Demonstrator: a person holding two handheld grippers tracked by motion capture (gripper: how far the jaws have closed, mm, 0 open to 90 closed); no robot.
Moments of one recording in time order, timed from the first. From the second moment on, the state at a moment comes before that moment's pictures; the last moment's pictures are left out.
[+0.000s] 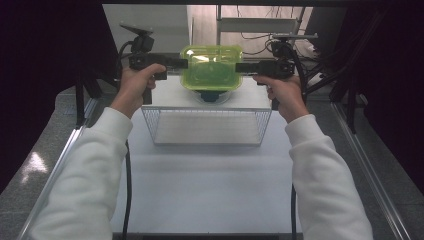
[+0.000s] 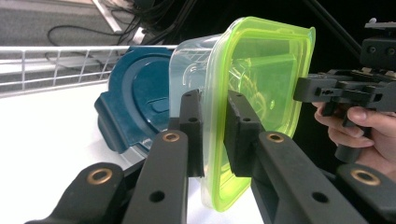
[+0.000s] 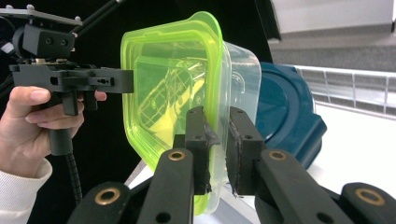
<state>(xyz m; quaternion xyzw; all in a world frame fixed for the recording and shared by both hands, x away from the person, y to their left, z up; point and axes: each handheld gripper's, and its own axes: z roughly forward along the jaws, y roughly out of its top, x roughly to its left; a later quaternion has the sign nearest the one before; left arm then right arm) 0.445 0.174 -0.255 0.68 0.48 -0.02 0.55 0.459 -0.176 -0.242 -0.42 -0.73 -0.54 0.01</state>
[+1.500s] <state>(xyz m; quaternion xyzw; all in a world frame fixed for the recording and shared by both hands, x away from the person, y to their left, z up) 0.420 0.199 -0.275 0.68 0.47 0.09 0.55 0.454 -0.213 -0.261 -0.41 -0.71 -0.58 -0.04</state>
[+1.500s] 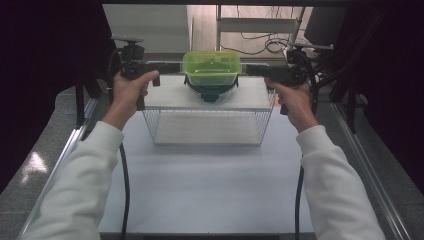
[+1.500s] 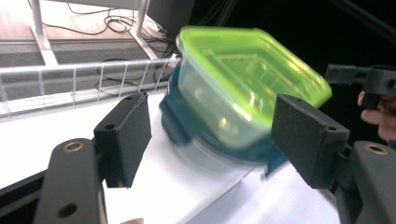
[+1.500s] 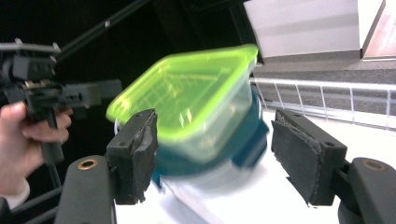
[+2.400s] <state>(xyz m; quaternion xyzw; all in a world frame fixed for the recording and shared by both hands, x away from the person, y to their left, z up) 0.268 0.192 -0.420 0.76 0.45 0.09 0.47 0.319 -0.254 -0.386 -0.38 -0.79 -0.47 -0.07</state>
